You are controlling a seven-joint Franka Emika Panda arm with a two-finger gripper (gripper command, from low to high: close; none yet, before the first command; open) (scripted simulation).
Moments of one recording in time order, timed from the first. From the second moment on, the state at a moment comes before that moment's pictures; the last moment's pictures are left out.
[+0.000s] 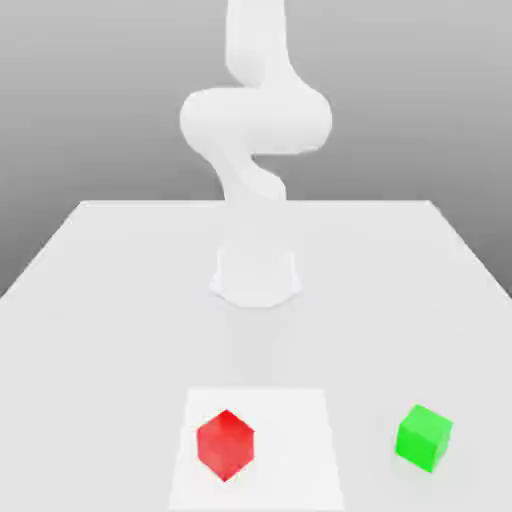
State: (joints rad) arm 0.04 -0.71 -0.04 -2.33 0.00 2.34 0.71
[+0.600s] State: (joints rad) arm 0.18 -0.05 -0.24 -2.57 0.09 2.66 0.02
